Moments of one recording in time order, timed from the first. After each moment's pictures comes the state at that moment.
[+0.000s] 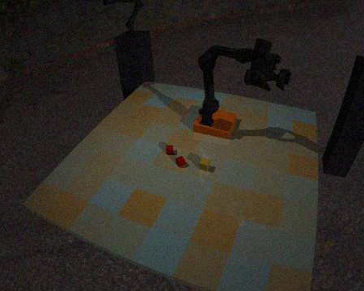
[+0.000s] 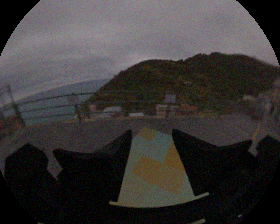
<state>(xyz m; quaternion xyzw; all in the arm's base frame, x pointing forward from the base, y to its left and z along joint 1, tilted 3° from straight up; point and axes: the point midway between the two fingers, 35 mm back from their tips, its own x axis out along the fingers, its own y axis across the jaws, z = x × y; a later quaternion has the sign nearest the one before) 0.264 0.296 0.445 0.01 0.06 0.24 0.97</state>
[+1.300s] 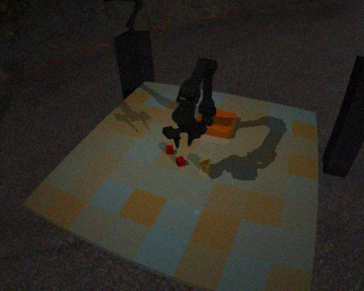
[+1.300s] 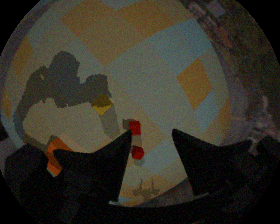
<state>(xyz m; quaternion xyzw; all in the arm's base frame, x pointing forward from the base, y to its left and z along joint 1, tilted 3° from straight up) 0.346 -0.012 0.142 -0.33 0.58 0.25 0.70</state>
